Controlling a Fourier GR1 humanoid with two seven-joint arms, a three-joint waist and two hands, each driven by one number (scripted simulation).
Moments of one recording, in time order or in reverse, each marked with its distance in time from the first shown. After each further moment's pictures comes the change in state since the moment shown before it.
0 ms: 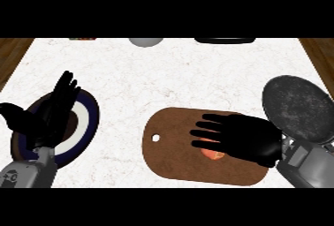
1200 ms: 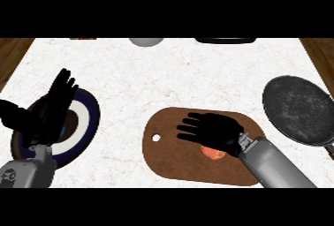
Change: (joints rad) left arm -0.012 -0.065 0.095 -0.006 -0.065 -0.089 0.040; right arm 0.023 0.300 -0.036 0.323 0.342 -0.089 -0.073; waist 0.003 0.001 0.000
